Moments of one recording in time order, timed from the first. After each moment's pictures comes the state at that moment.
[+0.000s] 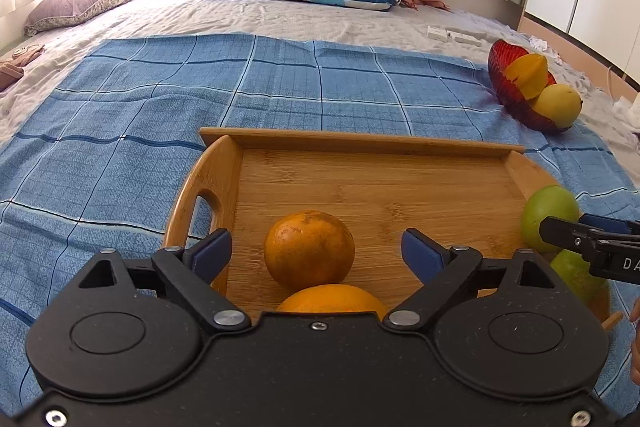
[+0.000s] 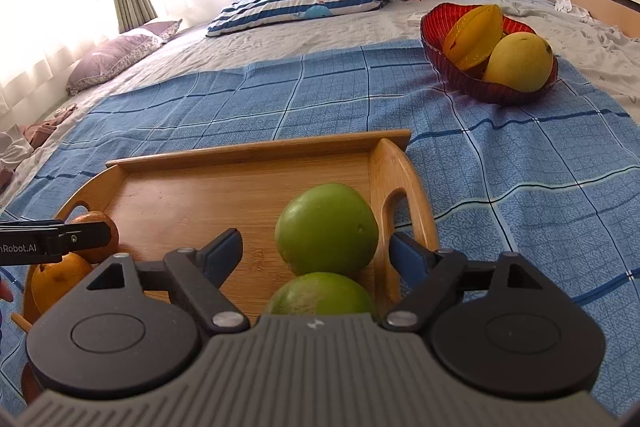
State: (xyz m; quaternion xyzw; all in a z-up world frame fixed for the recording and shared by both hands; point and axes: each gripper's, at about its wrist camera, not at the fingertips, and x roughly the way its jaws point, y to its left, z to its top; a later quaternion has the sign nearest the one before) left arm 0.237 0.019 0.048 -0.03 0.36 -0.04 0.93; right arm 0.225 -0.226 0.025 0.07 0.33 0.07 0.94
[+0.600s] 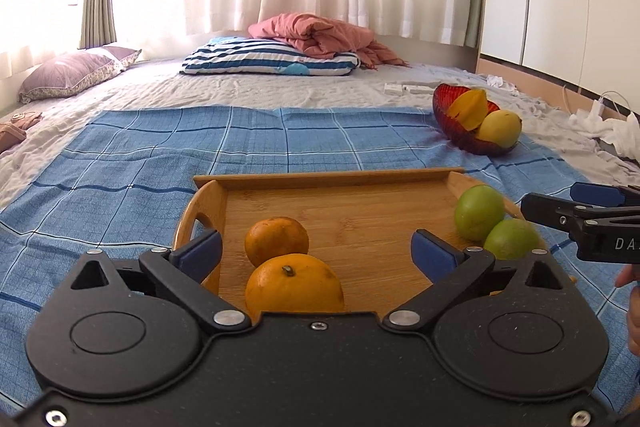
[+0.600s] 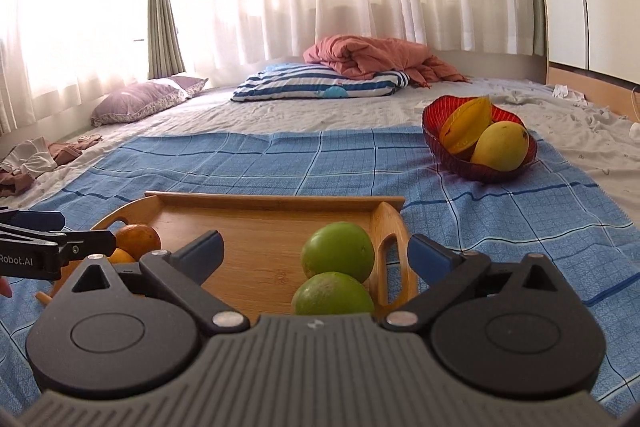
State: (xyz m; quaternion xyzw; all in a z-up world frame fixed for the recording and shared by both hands) left arm 0.133 0.005 0.071 0.00 0.24 -0.08 0.97; right arm 0.141 -0.222 0.053 0.03 0.20 0.08 0.98
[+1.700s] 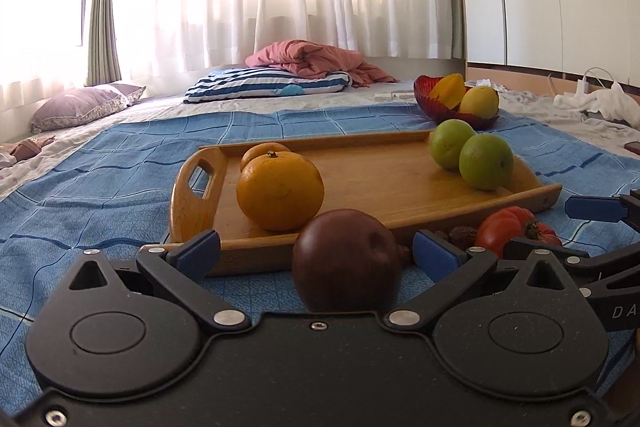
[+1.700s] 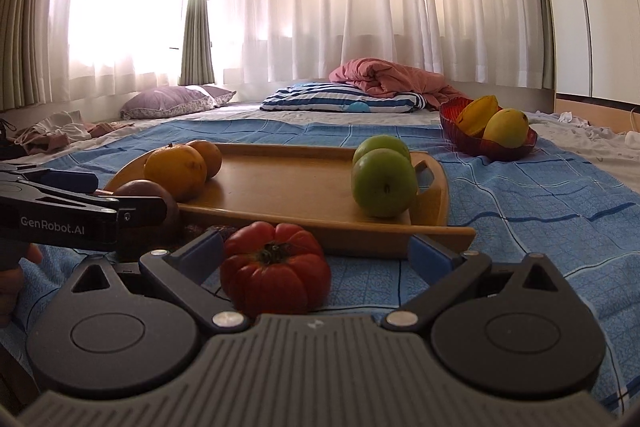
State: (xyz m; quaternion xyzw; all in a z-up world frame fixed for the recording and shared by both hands) left arm 0.041 -0.007 -0.007 0.04 0.18 -0.07 0.98; right arm 0.029 -0.191 -0.028 0.00 0.14 0.11 0.98
